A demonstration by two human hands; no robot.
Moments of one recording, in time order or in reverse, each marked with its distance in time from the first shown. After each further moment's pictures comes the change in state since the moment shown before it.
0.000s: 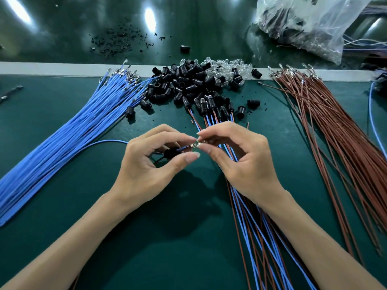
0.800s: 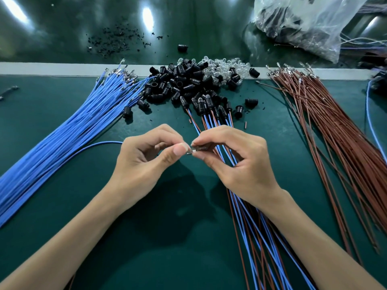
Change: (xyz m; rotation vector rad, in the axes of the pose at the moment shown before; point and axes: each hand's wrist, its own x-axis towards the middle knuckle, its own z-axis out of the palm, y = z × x) left_hand 0.001 0.007 -0.001 -0.356 -0.066 -0.206; right_hand -0.001 -0.001 0.001 -0.029 -0.016 -0.112
